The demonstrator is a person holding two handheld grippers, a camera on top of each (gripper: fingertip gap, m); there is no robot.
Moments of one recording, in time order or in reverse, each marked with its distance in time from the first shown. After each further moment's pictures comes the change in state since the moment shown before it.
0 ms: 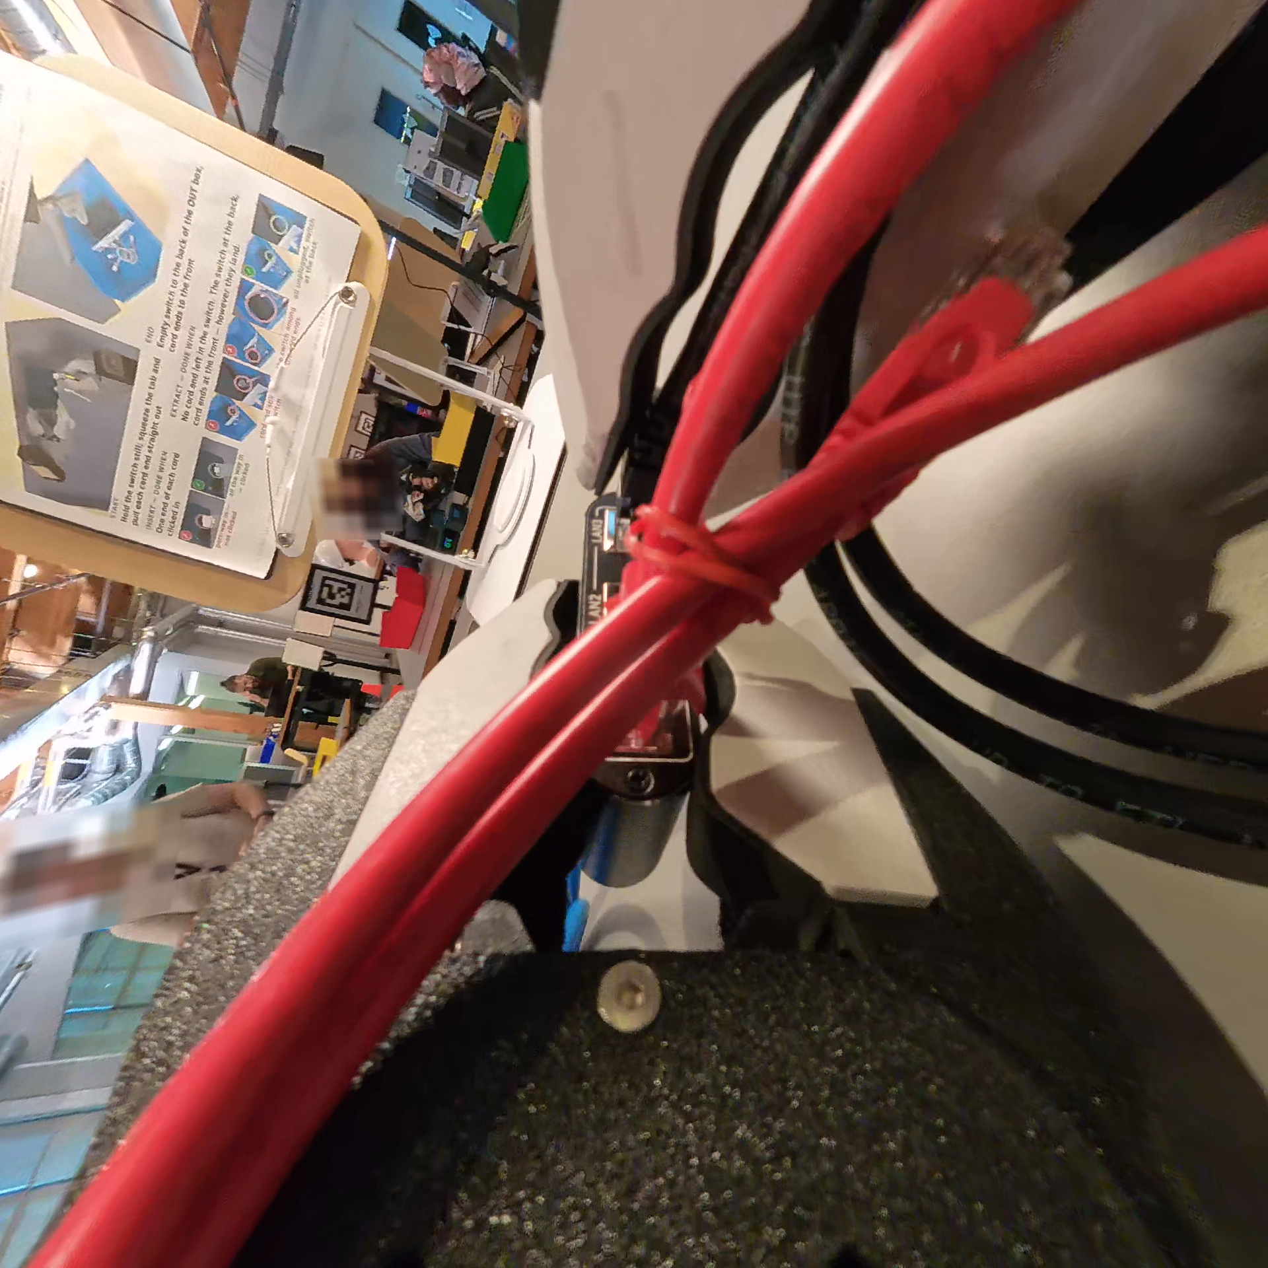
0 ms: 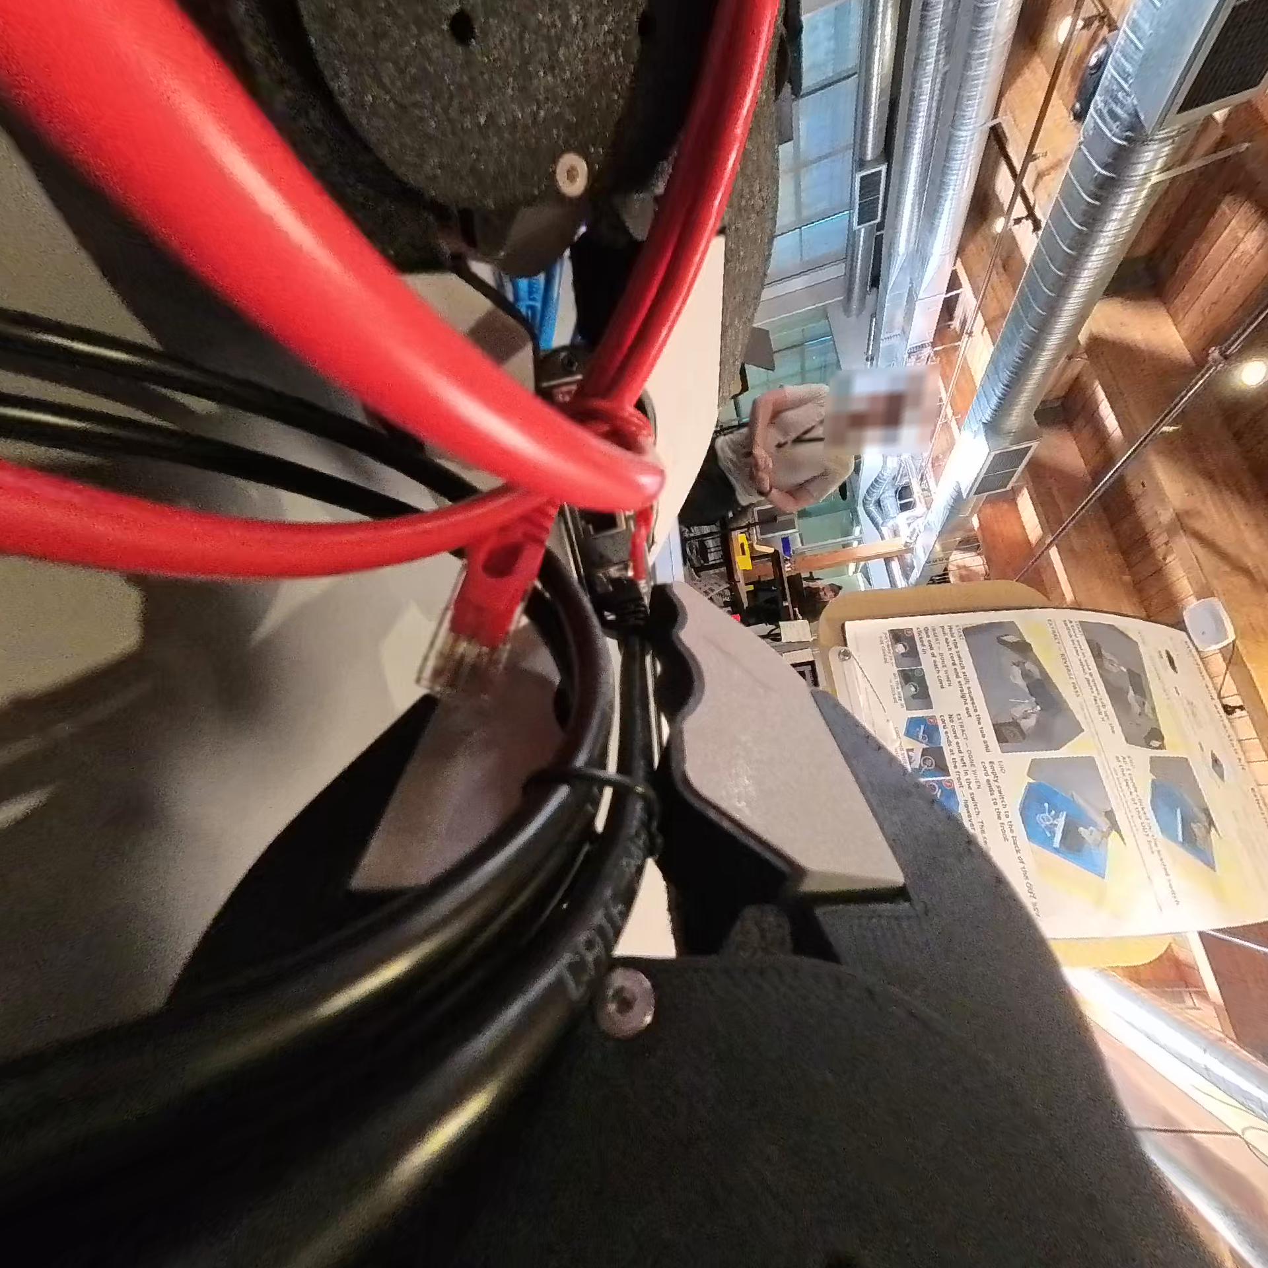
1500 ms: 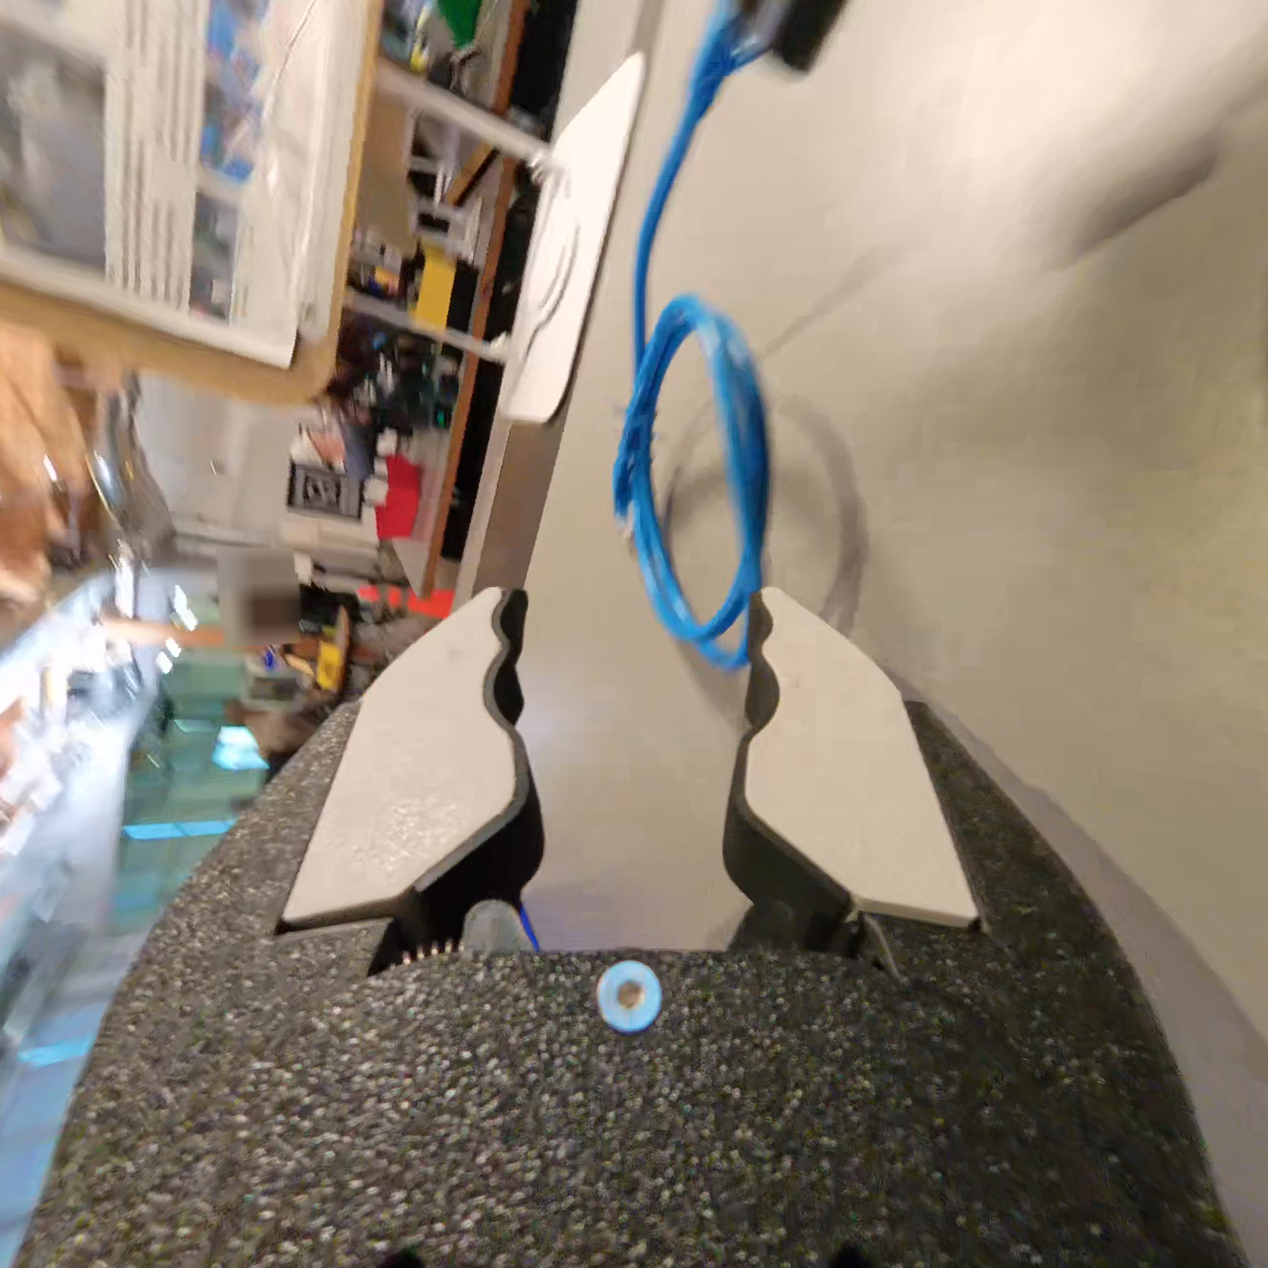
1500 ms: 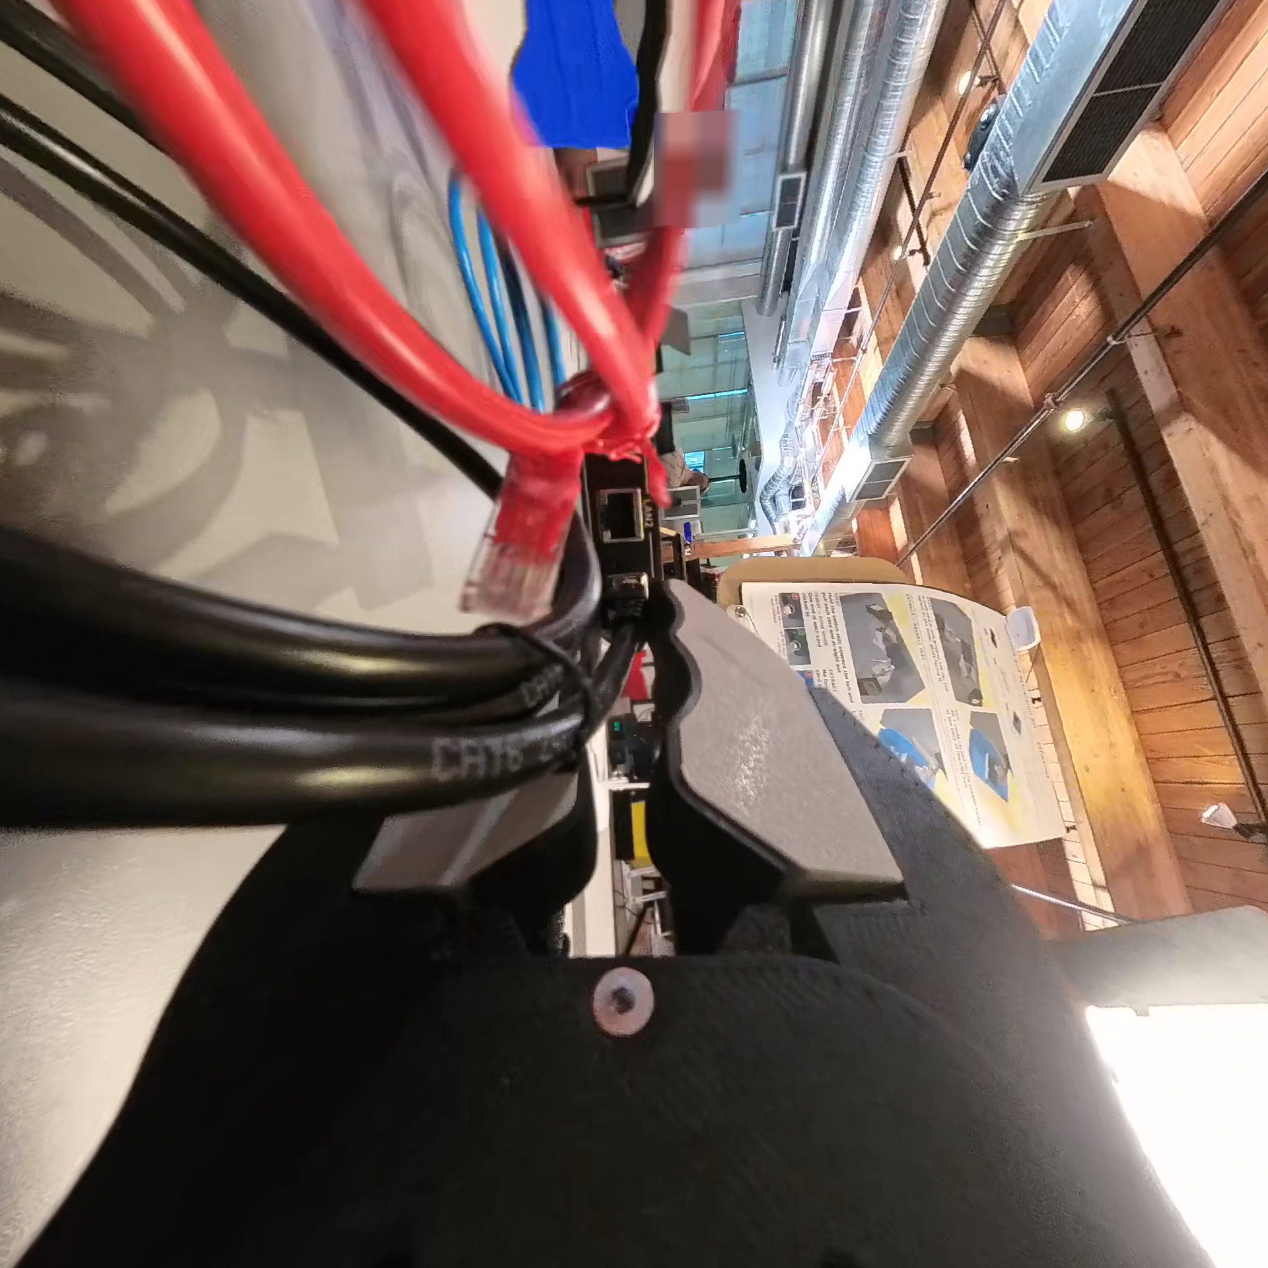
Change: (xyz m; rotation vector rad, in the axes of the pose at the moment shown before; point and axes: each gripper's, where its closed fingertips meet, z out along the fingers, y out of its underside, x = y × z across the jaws) left arm -0.057 0.105 -0.065 -0.169 0.036 0.020; right arm 0.017 0.022 -0.035 -0.041 0.125 -0.161
